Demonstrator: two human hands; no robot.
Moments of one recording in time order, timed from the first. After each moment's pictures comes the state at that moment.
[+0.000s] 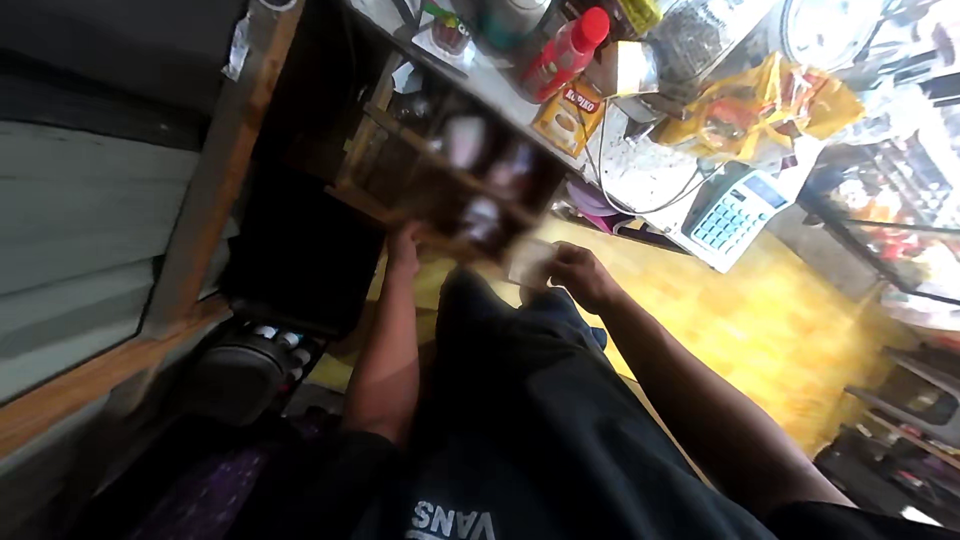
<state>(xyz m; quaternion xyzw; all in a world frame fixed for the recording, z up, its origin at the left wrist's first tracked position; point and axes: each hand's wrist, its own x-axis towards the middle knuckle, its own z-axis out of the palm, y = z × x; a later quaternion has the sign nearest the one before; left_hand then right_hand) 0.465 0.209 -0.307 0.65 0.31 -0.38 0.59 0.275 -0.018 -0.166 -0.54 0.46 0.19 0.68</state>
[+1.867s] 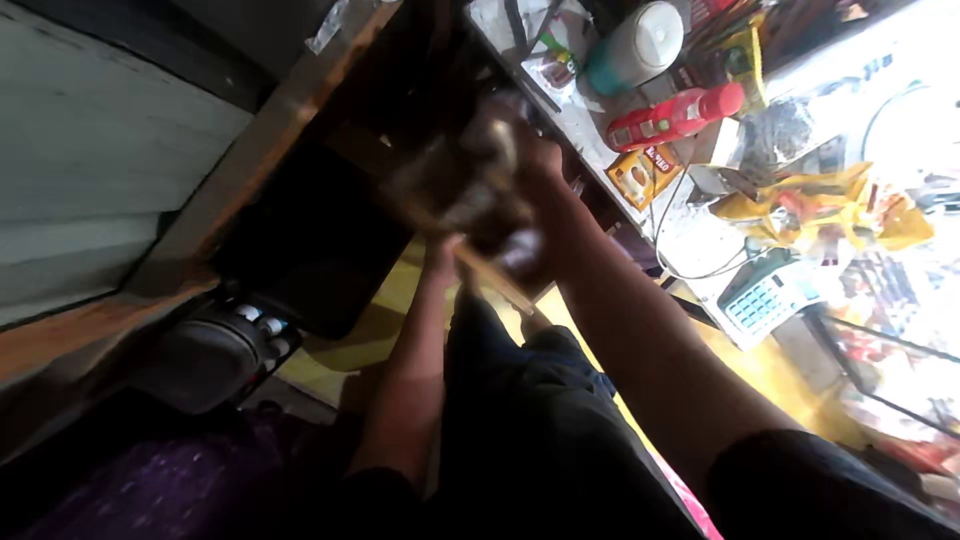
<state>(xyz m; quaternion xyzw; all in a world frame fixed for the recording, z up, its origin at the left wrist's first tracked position) 0.466 0.209 -0.316 0.59 0.30 -0.37 0.65 0.554 0.015 -0.234 -0.77 0.47 0.19 0.40</state>
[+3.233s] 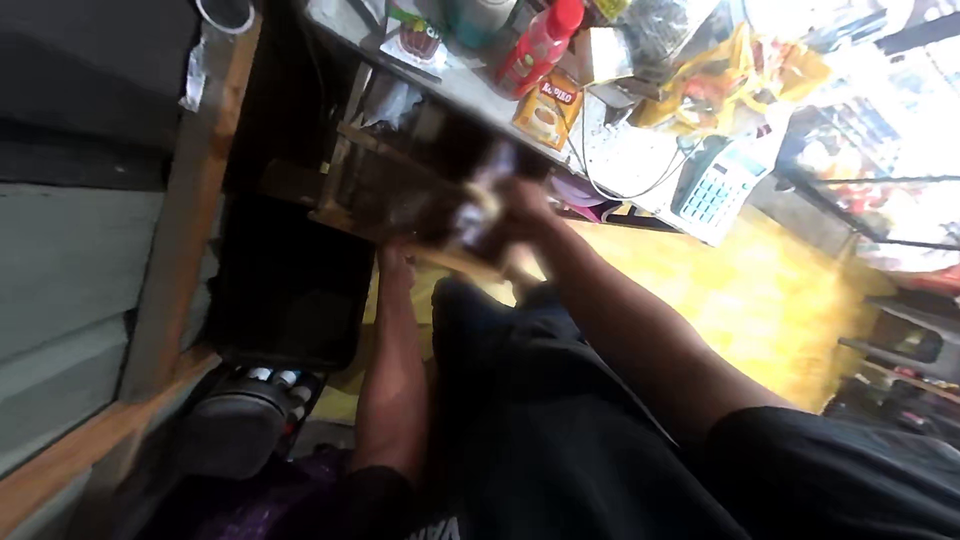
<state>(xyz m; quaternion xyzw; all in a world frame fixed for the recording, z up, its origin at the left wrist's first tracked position) 0.466 0.210 -0.322 0.61 0.31 -0.38 0.62 0.399 -0.015 -0.196 -0.84 0.32 0.28 0.34</state>
